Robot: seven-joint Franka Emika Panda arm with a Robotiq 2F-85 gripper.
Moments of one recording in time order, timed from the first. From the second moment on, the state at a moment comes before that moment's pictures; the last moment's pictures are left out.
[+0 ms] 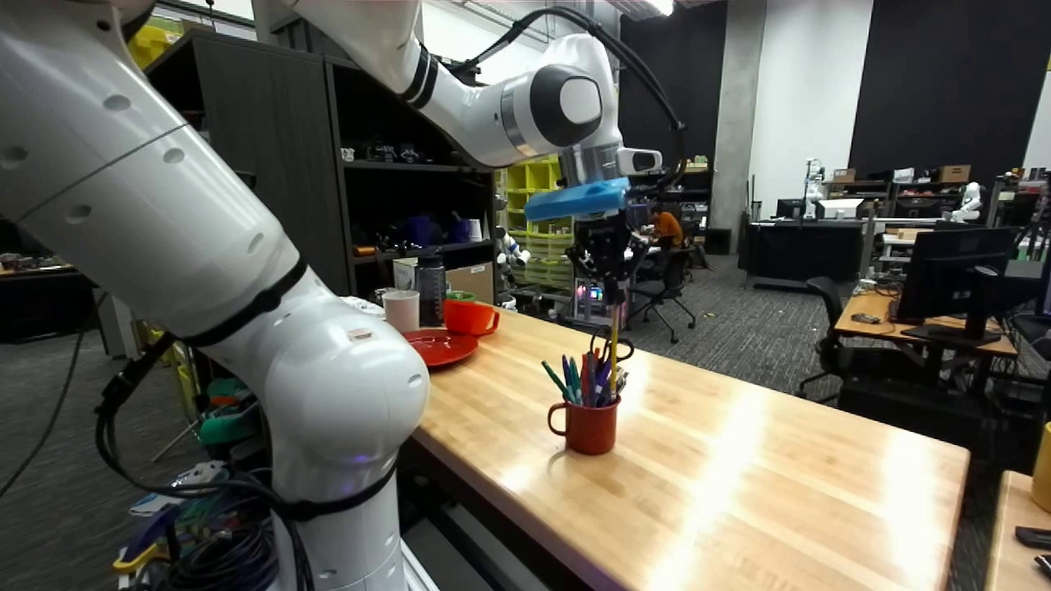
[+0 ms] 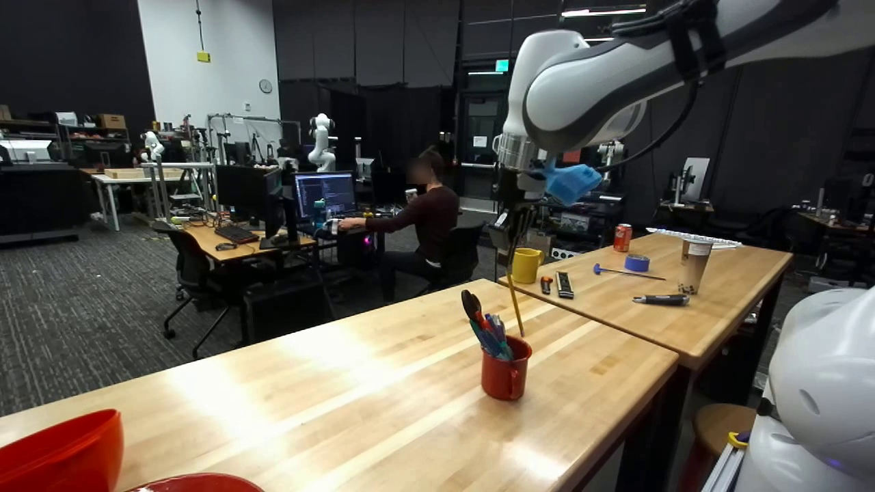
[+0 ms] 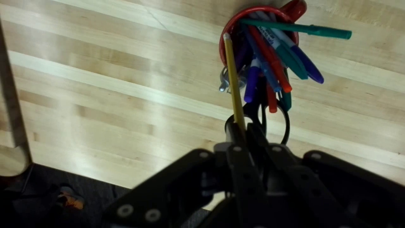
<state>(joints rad) 0.02 -0.62 0.00 -2.56 -0.13 2.16 -0.15</state>
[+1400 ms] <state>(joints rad) -0.10 -0.45 -0.01 -2.44 -0.30 2.11 -0.05</state>
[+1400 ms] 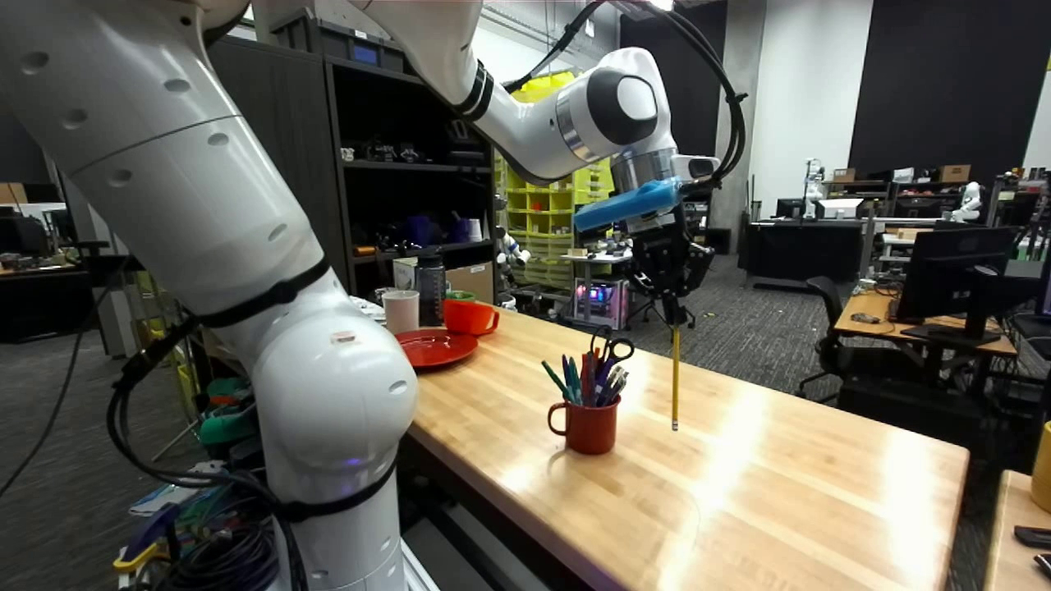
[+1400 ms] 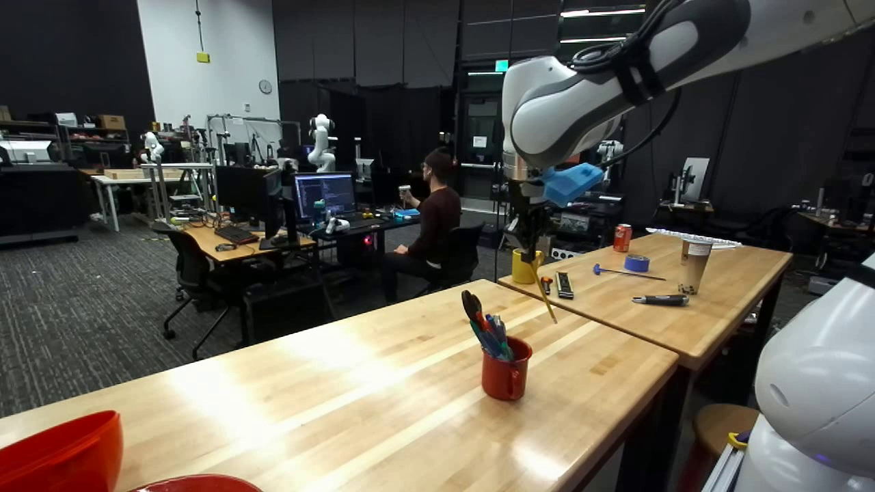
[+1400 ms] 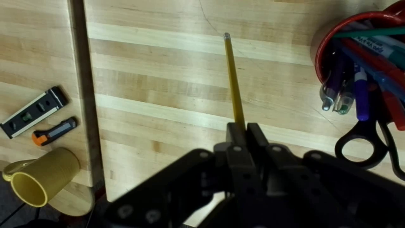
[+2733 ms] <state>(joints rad) -0.01 -0.45 0.00 -2.42 -0.18 2.09 -0.06</state>
